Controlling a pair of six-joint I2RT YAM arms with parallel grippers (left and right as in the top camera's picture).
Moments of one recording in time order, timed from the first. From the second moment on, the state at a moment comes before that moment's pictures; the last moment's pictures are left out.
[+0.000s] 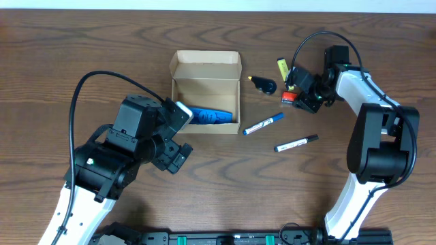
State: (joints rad) left arm -0.43 1.06 1.11 -1.03 0.12 0.25; right arm -0.08 2.09 1.39 -0.67 -0.29 -0.98
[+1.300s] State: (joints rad) left arm -0.43 1.06 1.11 -1.03 0.12 0.25; right arm 0.34 1.70 1.39 -0.62 -0.50 -0.79
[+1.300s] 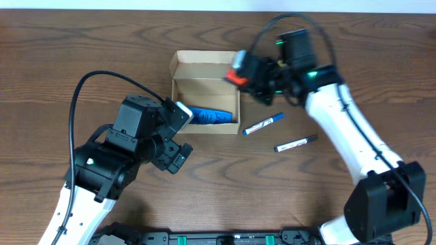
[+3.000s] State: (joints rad) left arm -0.43 1.06 1.11 -1.03 0.12 0.25; right arm 0.54 2.06 1.39 -0.23 -0.39 -0.92
